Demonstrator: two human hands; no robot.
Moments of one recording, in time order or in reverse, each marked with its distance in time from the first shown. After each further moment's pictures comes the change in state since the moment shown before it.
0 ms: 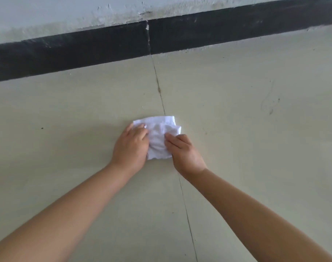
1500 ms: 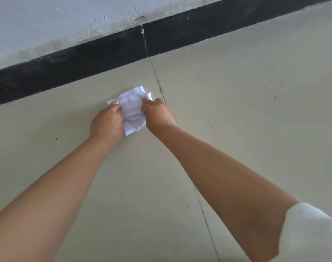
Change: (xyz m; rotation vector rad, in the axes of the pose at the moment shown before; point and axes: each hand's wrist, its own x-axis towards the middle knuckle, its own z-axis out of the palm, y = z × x) left_hand 0.032 -0.071 -0.017 0.016 -0.261 -0.447; right_hand 0.116 -0.034 0.007 -0.012 -0.294 0.310
